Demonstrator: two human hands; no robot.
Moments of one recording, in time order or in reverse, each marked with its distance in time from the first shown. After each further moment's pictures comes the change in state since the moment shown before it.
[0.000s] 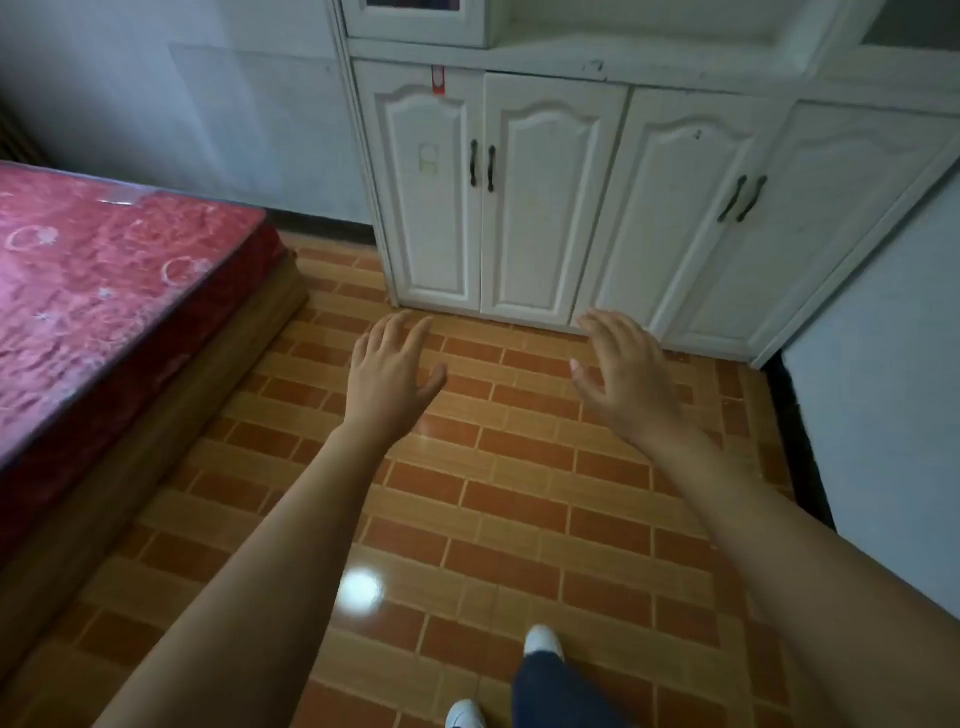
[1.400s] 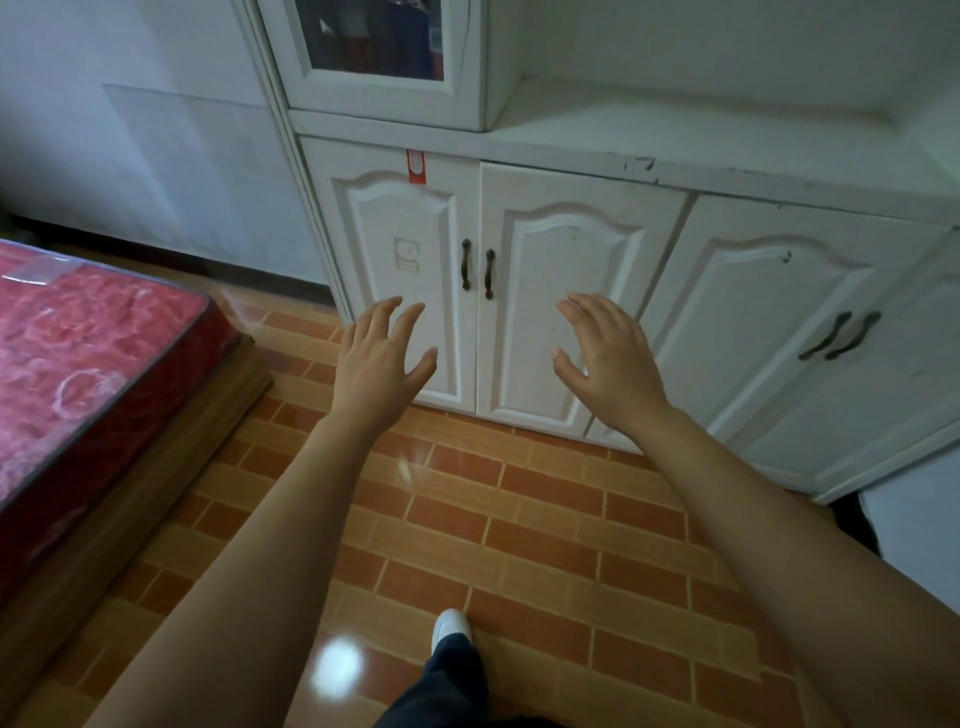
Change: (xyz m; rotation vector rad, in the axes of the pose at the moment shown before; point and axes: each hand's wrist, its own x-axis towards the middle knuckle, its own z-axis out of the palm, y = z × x) left_hand 0.492 -0.062 0.112 -0.002 0.067 -0.021; right_hand 0.486 0.170 0.091 0.000 0.037 -0.083
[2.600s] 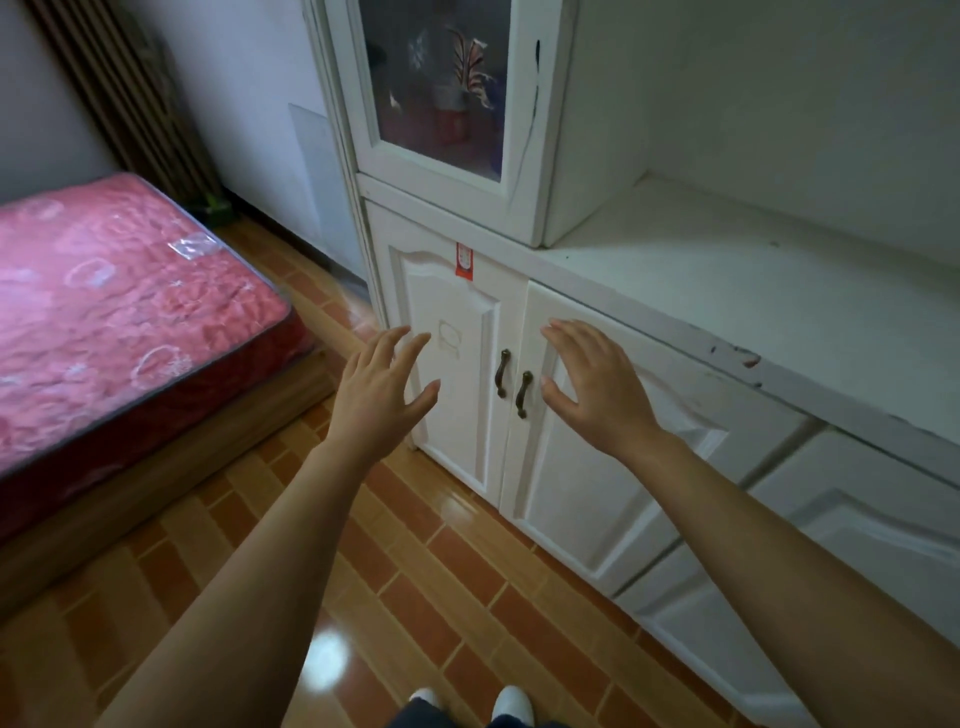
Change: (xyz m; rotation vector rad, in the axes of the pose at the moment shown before) left_hand 0.212 0.038 0.070 0.103 0.095 -0.337; right_hand 0.287 0.150 0.053 0.201 -0.103 -0.467
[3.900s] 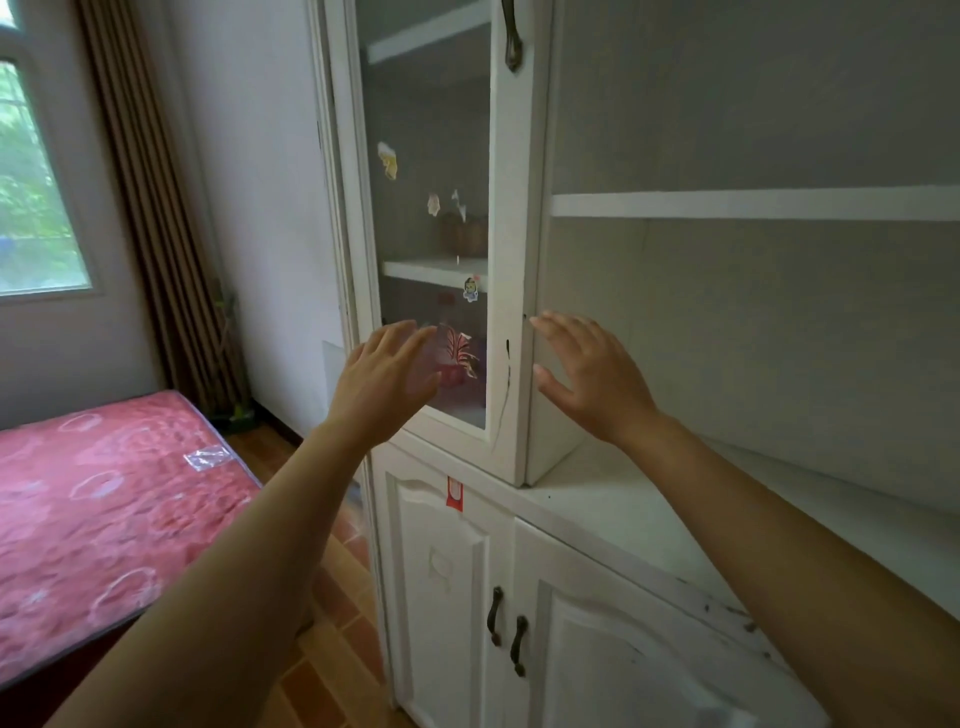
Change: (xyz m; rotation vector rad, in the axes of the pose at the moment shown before) left_hand 0.192 0.040 -0.142 0.165 0.396 0.214; right_hand 0.170 0.012 -0.166 -0.203 0.374 -0.202
